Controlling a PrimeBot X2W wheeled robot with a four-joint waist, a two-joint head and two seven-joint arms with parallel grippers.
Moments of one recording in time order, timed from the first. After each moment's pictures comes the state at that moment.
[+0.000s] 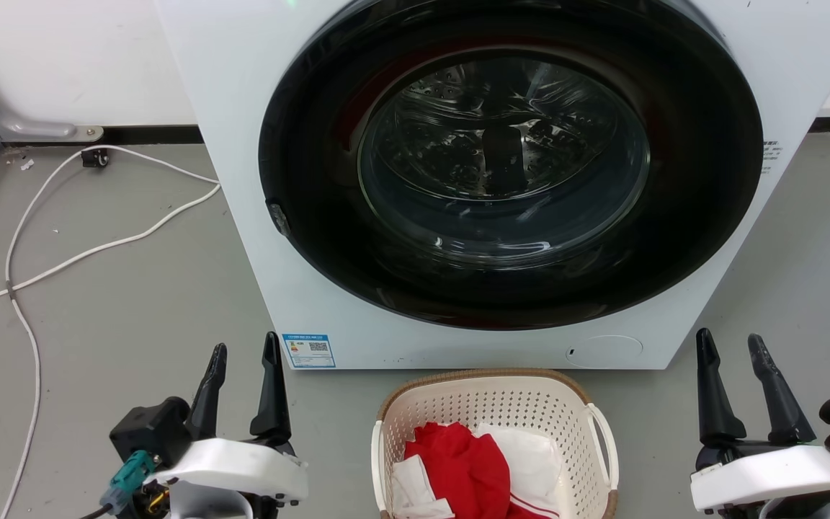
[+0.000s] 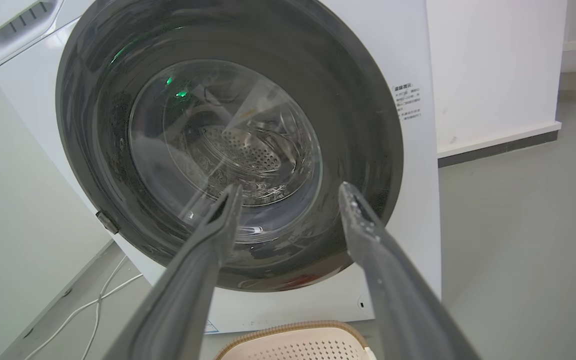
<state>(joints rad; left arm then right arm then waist) -0.02 0.05 -0.10 0.06 -0.42 0.04 -0.17 0.04 -0.05 -0.04 0.02 0.36 0.13 -0.17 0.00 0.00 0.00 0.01</state>
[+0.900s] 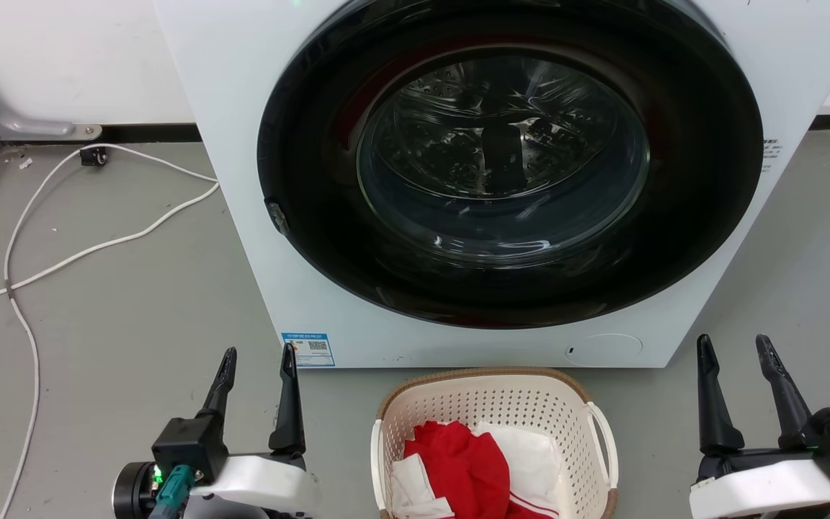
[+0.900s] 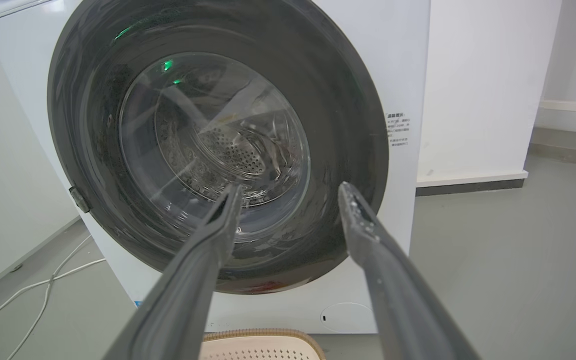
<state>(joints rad) 0.00 0.05 -0.13 0.08 -0.21 0.06 -0.22 0.06 -0.05 -0.05 0.00 0.18 0.13 -0.23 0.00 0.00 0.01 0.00</state>
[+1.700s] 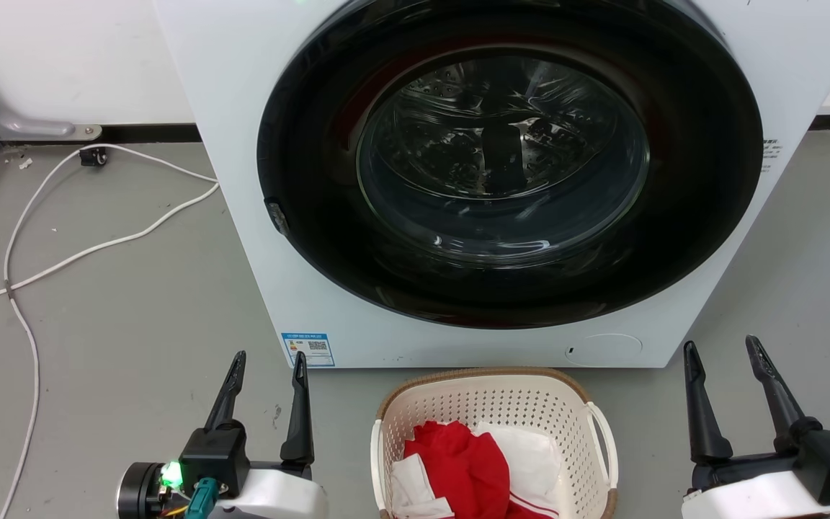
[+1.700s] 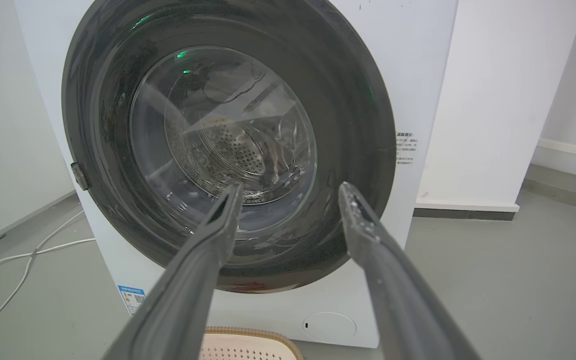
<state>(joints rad) 0.01 0.05 -0.15 0.10 -0.08 0.08 -0.26 0.08 -0.05 -0.03 -0.02 0.05 0.13 -0.26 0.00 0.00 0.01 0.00</state>
